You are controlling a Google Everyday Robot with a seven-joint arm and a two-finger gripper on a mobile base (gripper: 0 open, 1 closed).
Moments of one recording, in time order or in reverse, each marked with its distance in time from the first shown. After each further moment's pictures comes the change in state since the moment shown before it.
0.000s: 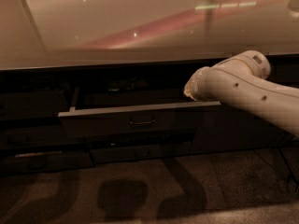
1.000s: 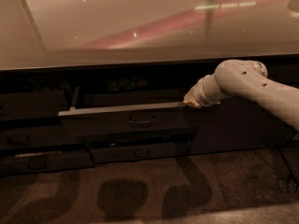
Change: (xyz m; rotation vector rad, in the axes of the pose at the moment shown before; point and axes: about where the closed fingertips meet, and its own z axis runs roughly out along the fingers) arm 0.041 0.031 0.072 -0.264 -0.062 0.204
